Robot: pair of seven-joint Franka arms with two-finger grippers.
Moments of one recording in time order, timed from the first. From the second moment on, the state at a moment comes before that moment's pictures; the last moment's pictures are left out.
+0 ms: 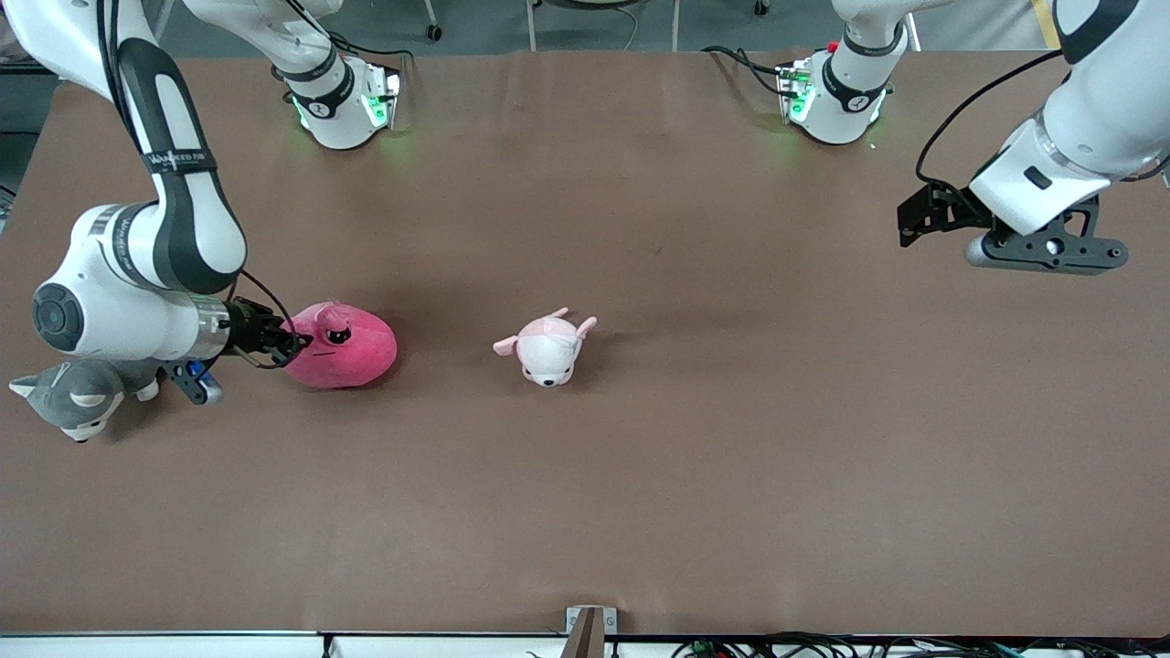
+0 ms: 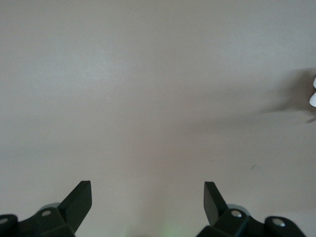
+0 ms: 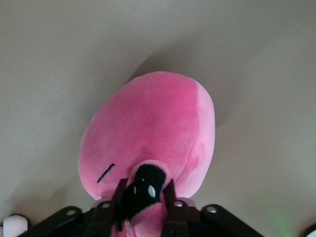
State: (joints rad) left arm 0.24 0.00 -0.45 -1.64 -0.01 1.59 -0.09; right arm 0.09 0.33 -0.08 -1.86 0.26 1.92 0.63
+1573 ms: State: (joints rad) left arm 0.38 0.03 -0.45 -1.53 -0.01 1.61 -0.10; right arm 0.00 0.27 -0.09 -1.38 0.00 1.50 -0.07
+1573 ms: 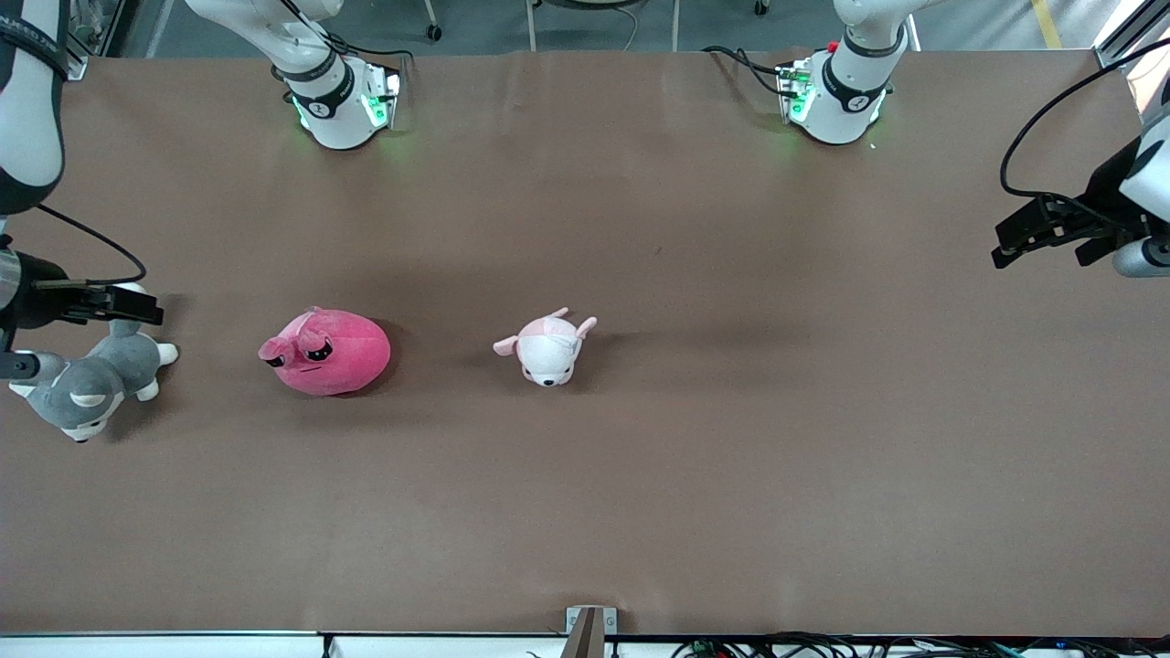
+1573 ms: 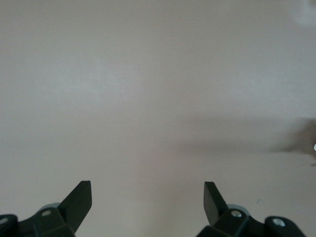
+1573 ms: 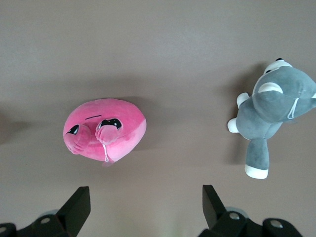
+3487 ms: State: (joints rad) left arm 0.02 0.03 -0.07 -1.52 -0.01 1.61 -0.09; right arm -0.02 0.02 -0.07 -1.58 0.01 1.48 -0.05
